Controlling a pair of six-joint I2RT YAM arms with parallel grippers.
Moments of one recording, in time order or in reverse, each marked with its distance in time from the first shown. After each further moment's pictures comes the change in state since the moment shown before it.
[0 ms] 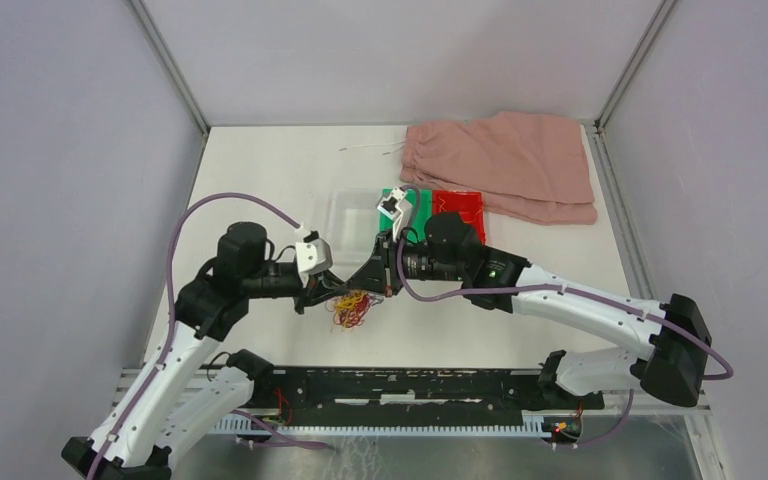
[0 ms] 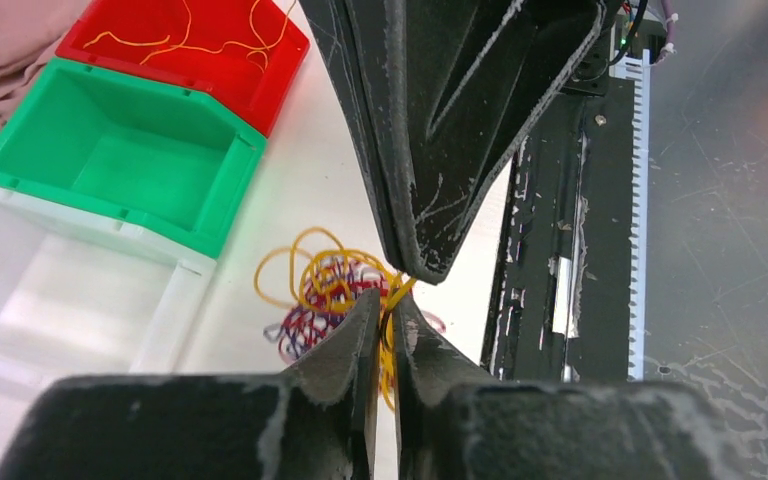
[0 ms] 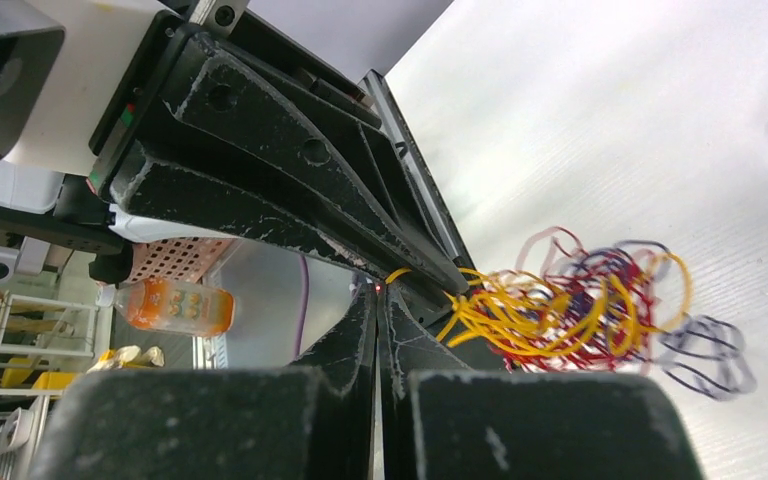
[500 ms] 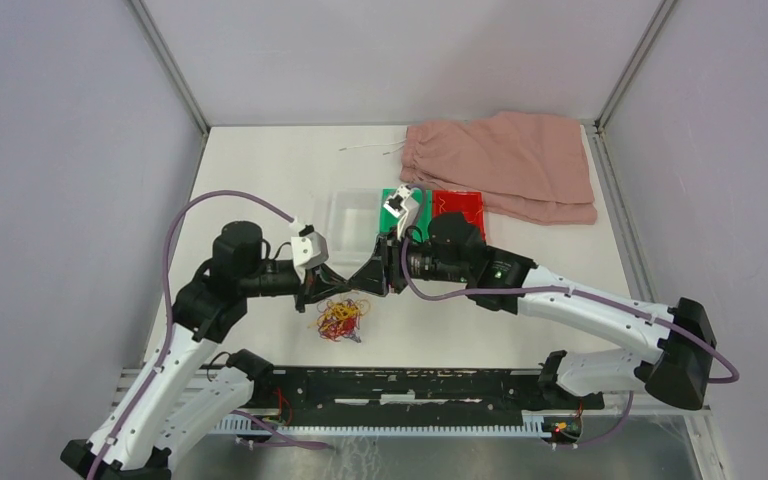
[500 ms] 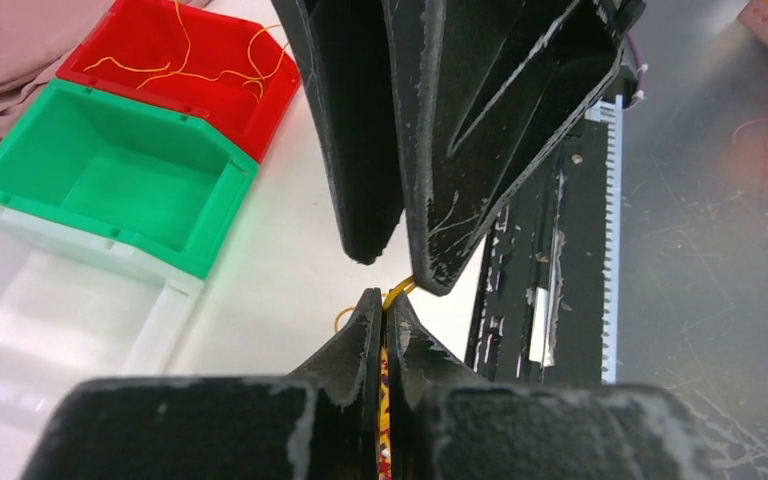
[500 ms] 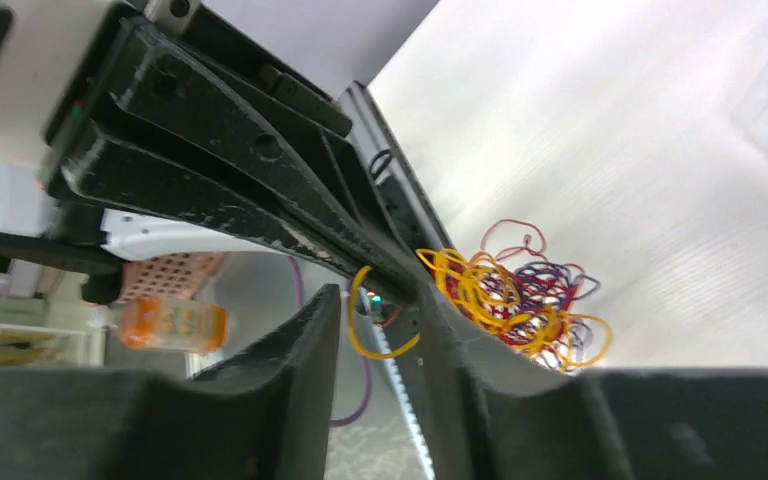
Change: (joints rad) left arm 0.000 -0.021 0.001 0.055 0.014 -0.097; right arm 0.002 -0.031 0.007 -0.049 0.051 0.014
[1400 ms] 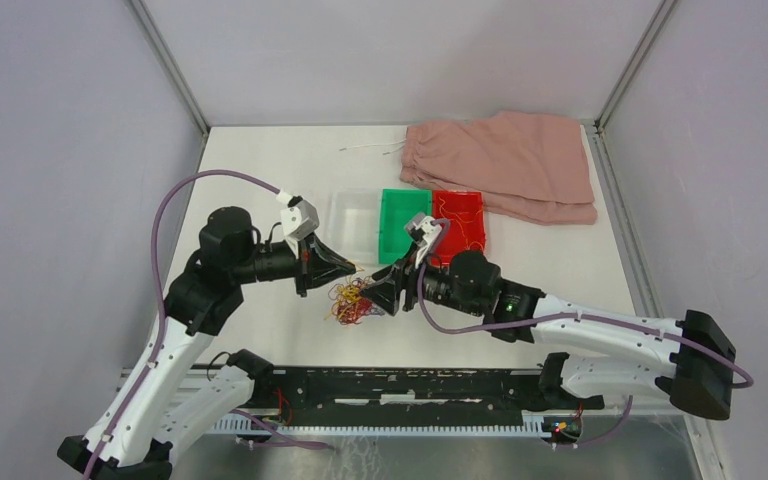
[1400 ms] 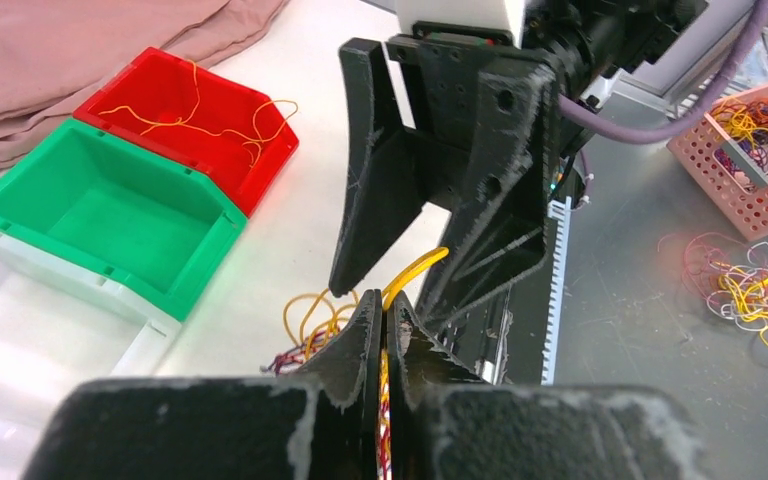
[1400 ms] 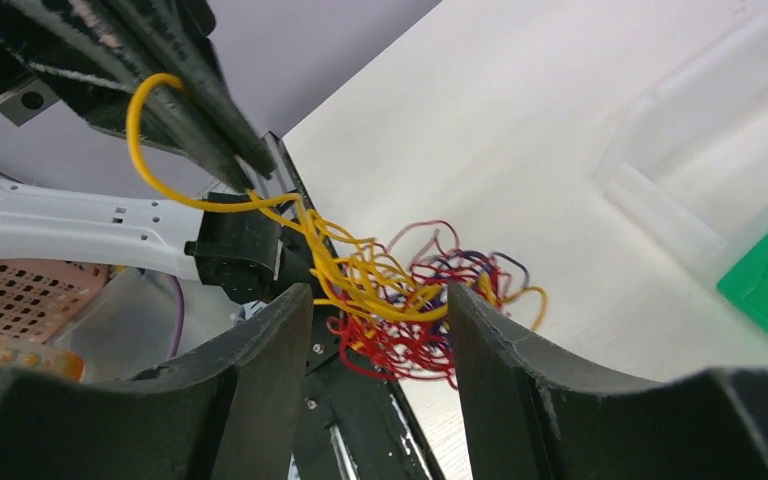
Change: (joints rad) left arm 0.000 0.055 0.118 0.104 0.004 -0.299; right arm 0.060 -0.148 -0.291 0.256 0.239 -0.186
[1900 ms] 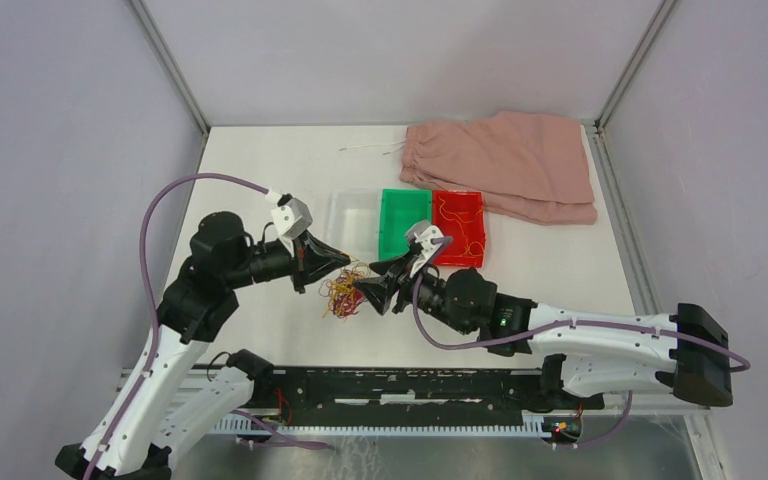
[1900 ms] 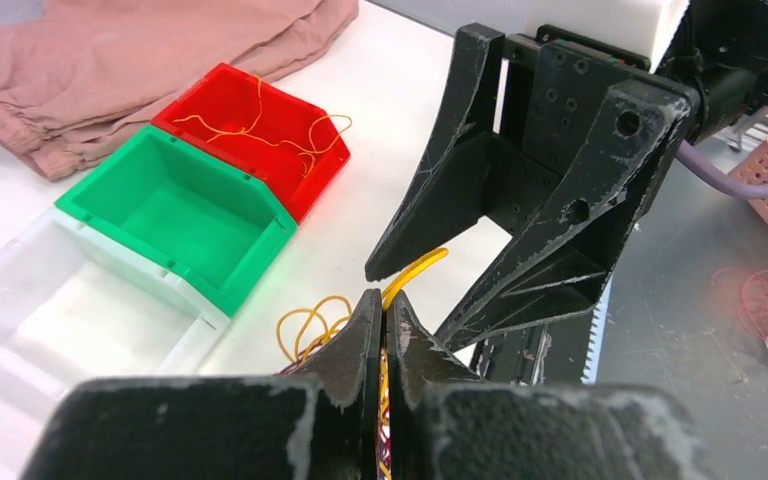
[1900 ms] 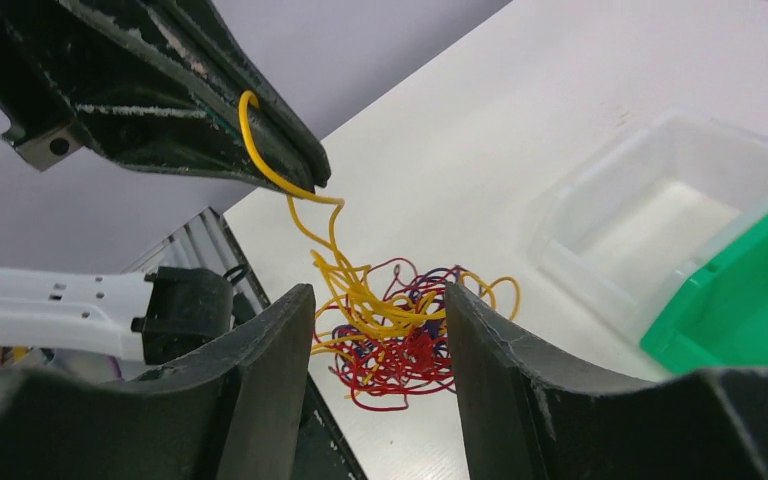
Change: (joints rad) left arm 0.000 -0.035 0.000 0.016 -0.112 -0.007; right arm 0.175 0.024 0.006 0.122 0.349 -0.156
